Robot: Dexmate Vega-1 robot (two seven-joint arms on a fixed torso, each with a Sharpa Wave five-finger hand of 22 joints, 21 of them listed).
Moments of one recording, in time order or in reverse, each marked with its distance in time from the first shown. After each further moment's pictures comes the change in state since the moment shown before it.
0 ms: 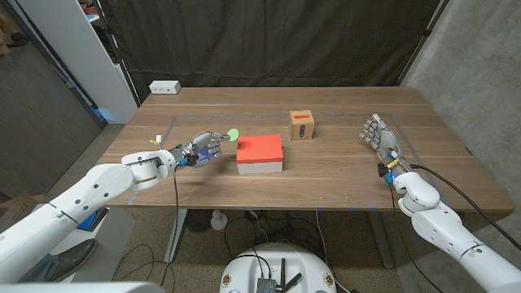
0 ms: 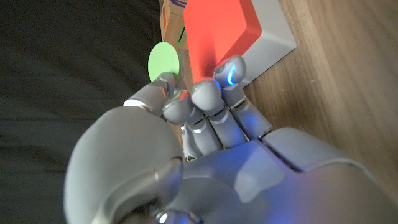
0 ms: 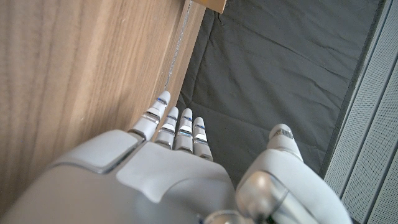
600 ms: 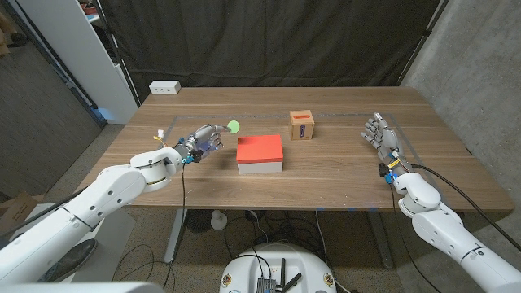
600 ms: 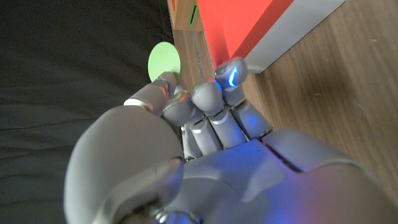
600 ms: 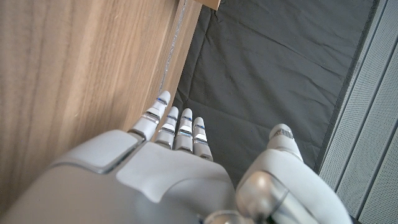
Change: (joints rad) left arm -0.008 -0.051 0.035 -0.034 0.213 -0.105 0.075; left_hand 0.008 -0.002 0.012 -0.001 0.003 0.000 0.000 -0.012 0.003 0.003 0.002 0.007 0.005 0.000 0.000 0.011 0.005 -0.009 0.002 0.021 0.005; right arm -0.019 0.005 0.013 -0.021 -0.007 0.014 -0.013; right_hand 0.000 0.000 -0.005 -0.005 0.000 0.000 0.000 0.000 0.000 0.000 0.000 0.000 0.000 0.000 0.000 0.000 0.000 0.000 0.000 0.000 0.000
